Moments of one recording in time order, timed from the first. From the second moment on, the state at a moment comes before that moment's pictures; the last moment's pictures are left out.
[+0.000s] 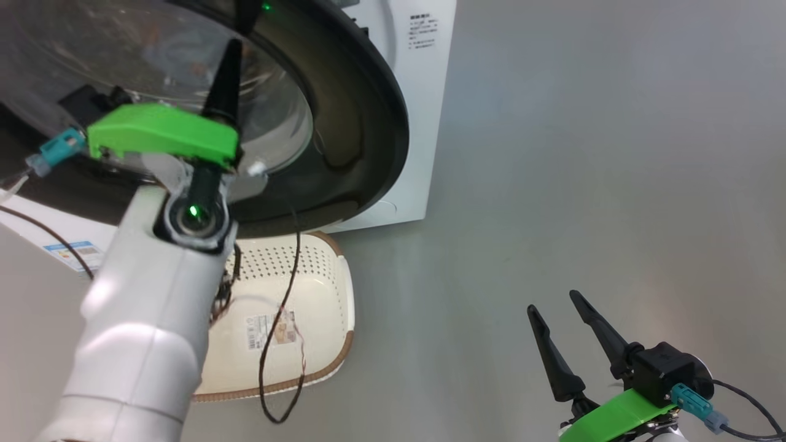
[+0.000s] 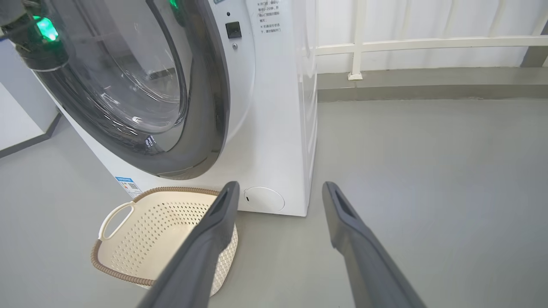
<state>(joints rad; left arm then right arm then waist) -0.96 0.04 -0.37 0.73 -1.49 -0.12 -0.02 -0.07 -0.09 0.14 0.15 0.18 0.13 -0.26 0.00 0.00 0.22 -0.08</state>
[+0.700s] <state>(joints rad) -0.48 0.13 -0.41 0.62 -0.82 -0.01 -0.25 -0.02 -0.09 0.09 0.14 0.18 0.13 -0.26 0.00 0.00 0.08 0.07</state>
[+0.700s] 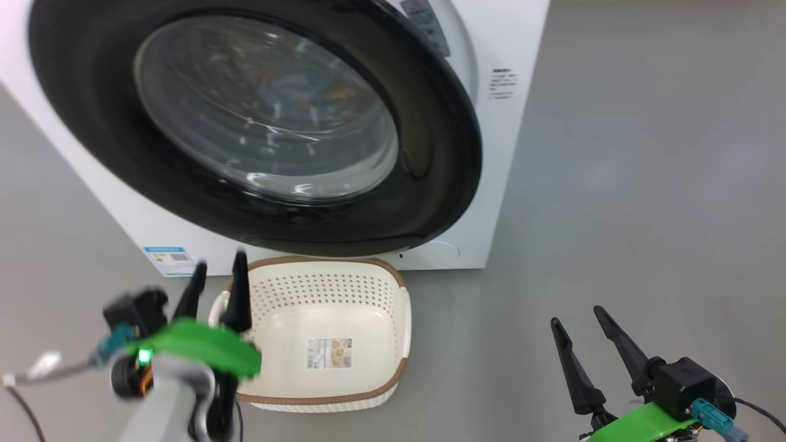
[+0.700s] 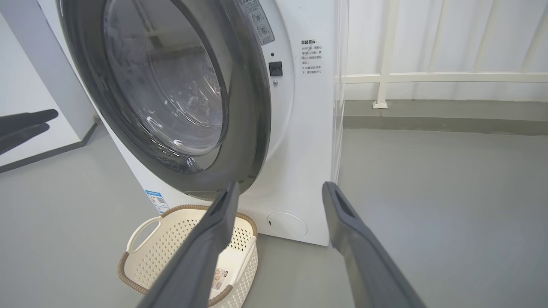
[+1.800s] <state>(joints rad) 0.06 0.06 -0.04 0.29 -0.34 0.00 -0.25 0.03 -0.09 0.12 0.16 0.18 0.13 -0.26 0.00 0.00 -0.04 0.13</state>
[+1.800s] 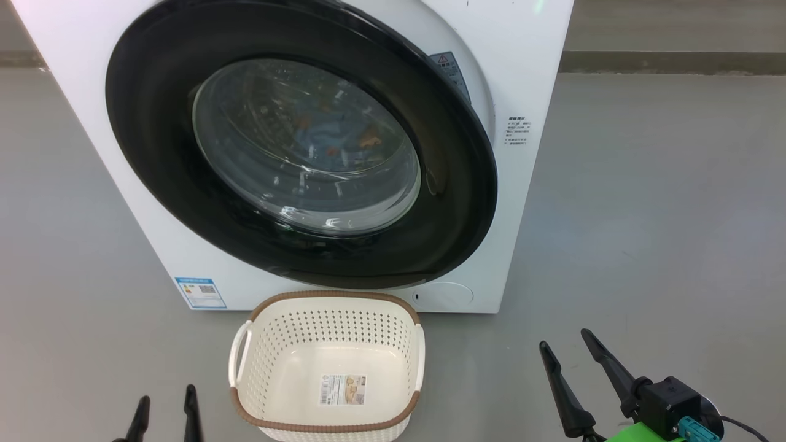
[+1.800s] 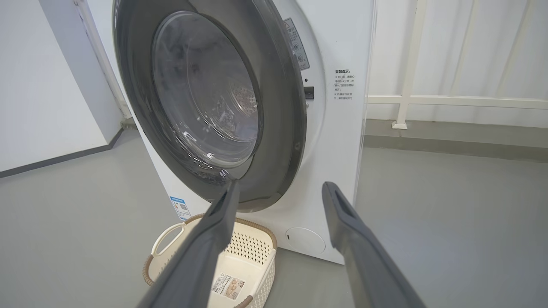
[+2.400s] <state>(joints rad) 0.06 0.04 0.00 0.29 -0.30 -0.03 -0.25 0.03 -0.07 0.06 0.18 0.17 0.13 -0.26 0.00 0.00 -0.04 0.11</state>
